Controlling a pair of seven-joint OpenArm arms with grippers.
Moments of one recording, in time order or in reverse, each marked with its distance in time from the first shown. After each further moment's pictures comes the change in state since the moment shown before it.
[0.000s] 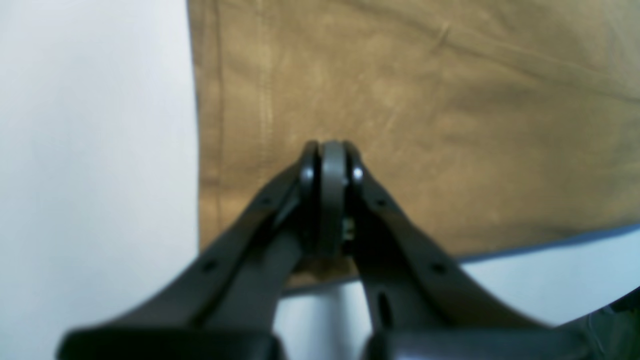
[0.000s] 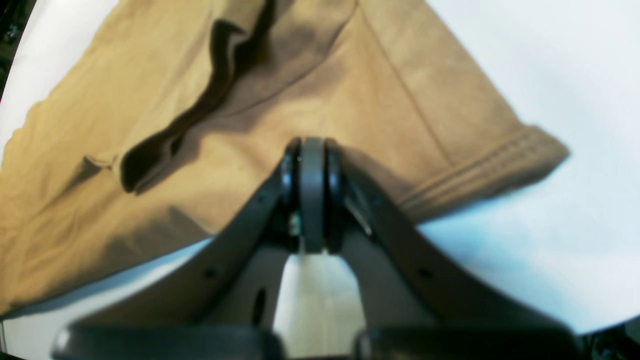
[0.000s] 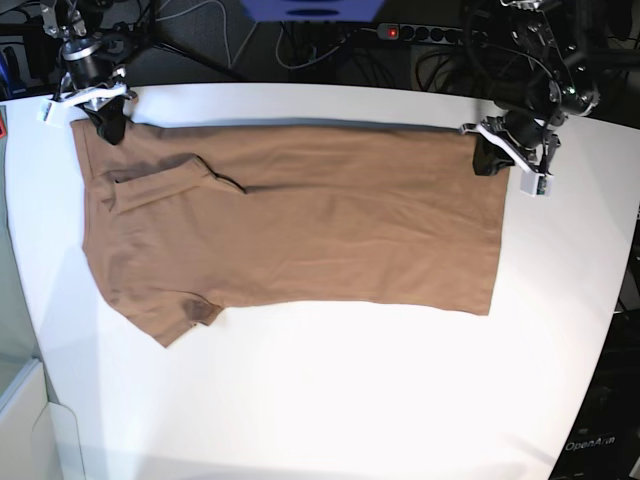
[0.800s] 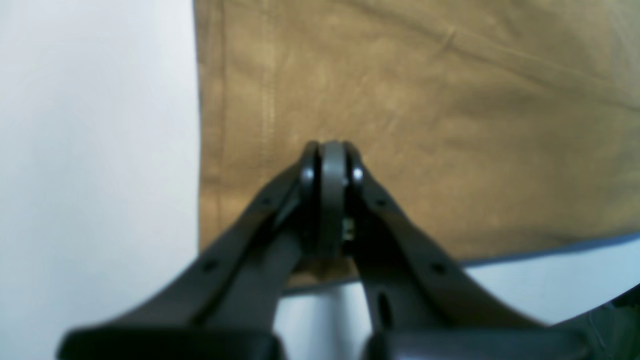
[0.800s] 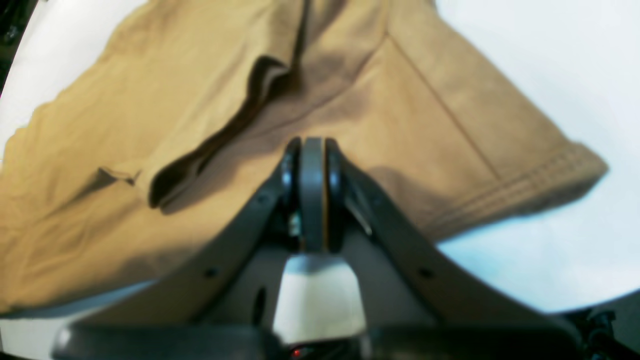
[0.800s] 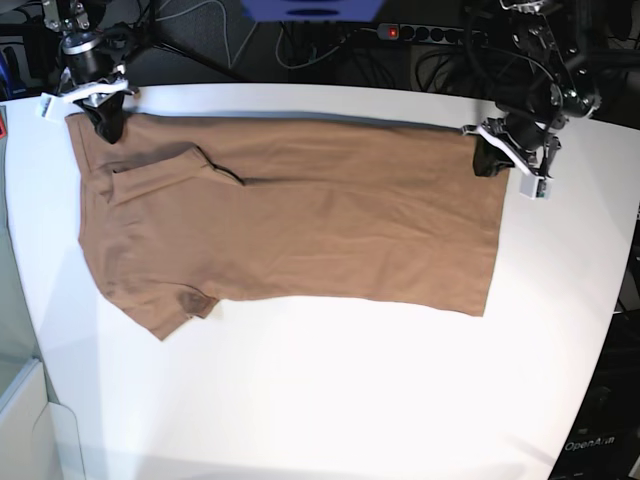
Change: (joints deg) left arm -1.3 0.0 -0.2 0.0 0.0 -0.3 2.2; right arm -2.5 0.0 -0.4 5.5 -0.8 -0.1 2.5
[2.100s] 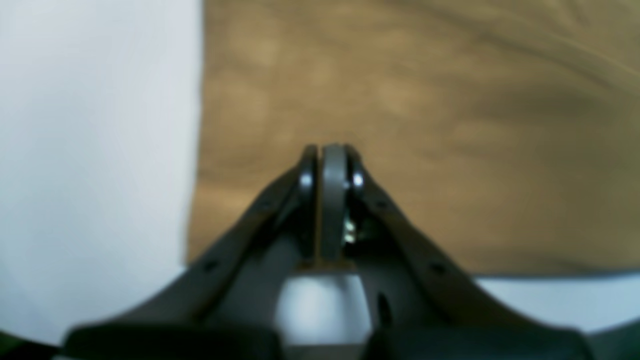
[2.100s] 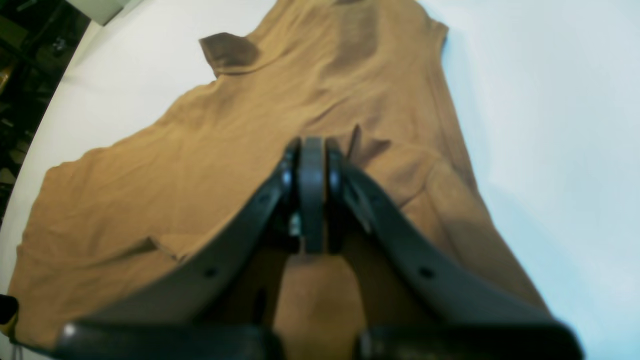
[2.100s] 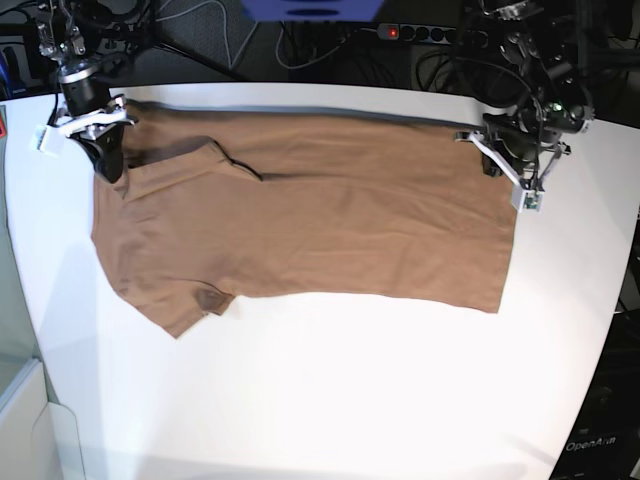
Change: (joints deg) left arm -2.4 5.5 0.2 13.6 11.4 3.8 11.2; right arm 4.5 1.1 -0.2 5.0 -0.4 0.0 -1.0
